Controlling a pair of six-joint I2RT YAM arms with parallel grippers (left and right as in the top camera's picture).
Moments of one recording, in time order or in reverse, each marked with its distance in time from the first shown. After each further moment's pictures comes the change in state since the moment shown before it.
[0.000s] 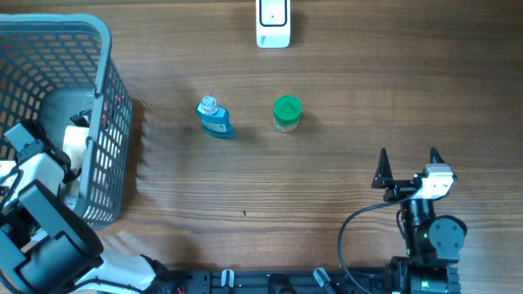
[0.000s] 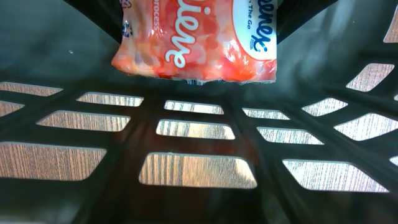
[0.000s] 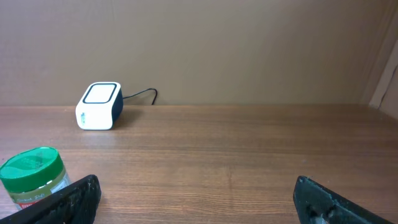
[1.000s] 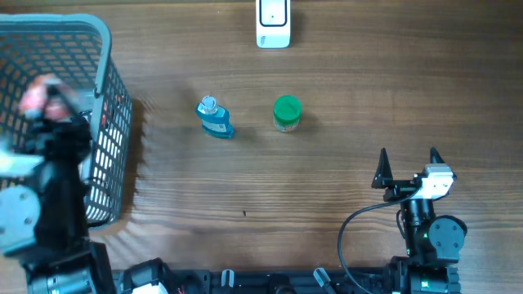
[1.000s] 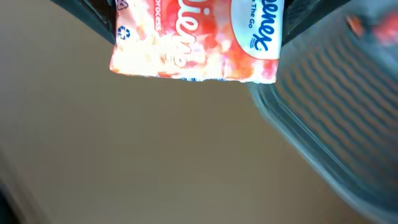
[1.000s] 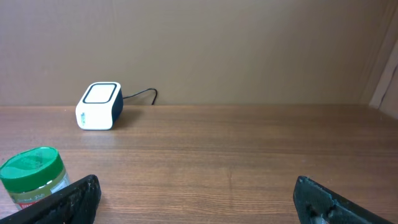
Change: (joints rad) left arm -0.388 -1.104 0.029 0.007 0.742 0.018; right arm 0.000 0.000 0.000 0.000 0.000 0.000
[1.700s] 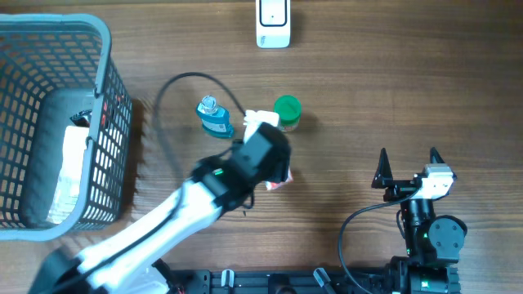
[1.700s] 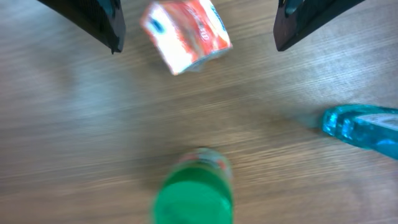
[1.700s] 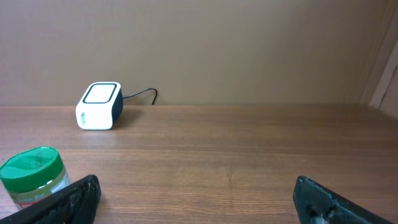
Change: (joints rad) left arm -1.112 0.774 0.004 -0.188 -0.367 0.268; right arm 0.000 0.000 0.000 0.000 0.000 0.000
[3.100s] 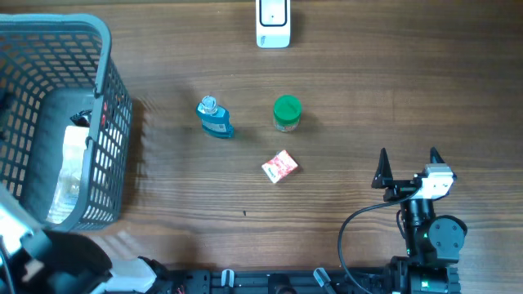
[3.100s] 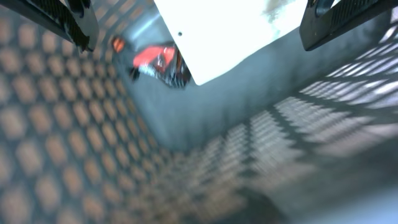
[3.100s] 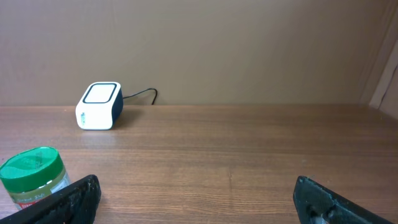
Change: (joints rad) left arm 1.568 0.230 0.707 -0.500 0.353 0.234; right arm 0.000 0.000 0.000 0.000 0.000 0.000
